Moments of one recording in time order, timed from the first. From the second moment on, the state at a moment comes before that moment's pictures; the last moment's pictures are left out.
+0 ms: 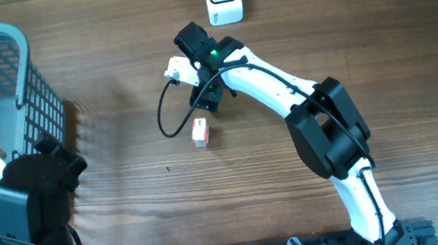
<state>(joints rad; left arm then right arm) -0.37 0.89 1.56 -1.48 -0.76 -0.82 0.64 2.28 1.82 -0.77 0.02 -0.62</state>
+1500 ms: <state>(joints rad) -0.37 0.92 1.36 -1.50 -0.75 -0.97 0.20 2.15 1.83 -1.26 -0.76 0.53</state>
